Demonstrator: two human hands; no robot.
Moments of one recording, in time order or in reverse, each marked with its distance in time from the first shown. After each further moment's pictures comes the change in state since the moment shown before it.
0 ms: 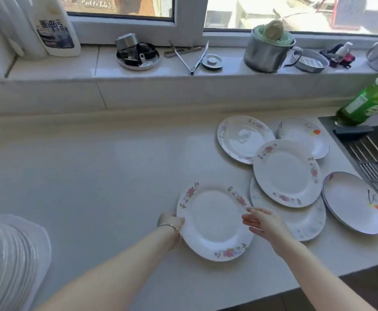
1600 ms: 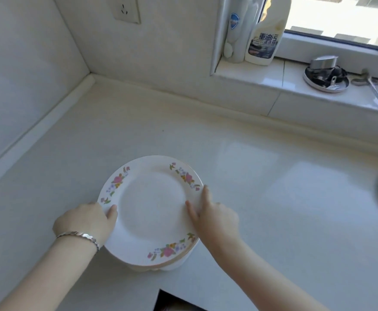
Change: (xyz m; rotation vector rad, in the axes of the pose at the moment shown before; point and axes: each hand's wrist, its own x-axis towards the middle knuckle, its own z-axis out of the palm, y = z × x) left_hand -0.094 -0.158 -0.433 0.978 0.804 -0.165; right_hand -0.193 -0.018 0.404 -1.289 -0.191 -0.965
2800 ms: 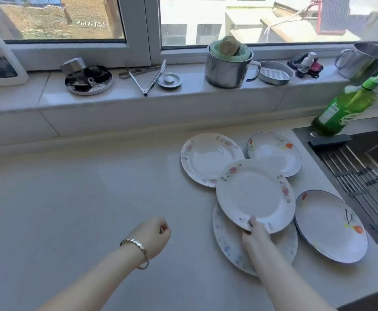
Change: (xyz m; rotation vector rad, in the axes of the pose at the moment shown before) left_hand -0.220 0.498 0.006 -0.362 -0.530 0.862; right_hand -0.098 0.550 -0.024 2.127 0.926 1.446
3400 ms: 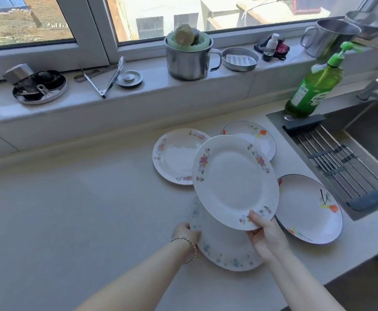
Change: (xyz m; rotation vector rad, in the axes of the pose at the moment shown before) left_hand 0.061 0.078 0.120 -0.762 -0.082 -0.288; right_hand -0.005 -0.065 -0.059 -0.027 -0.559 -0.105
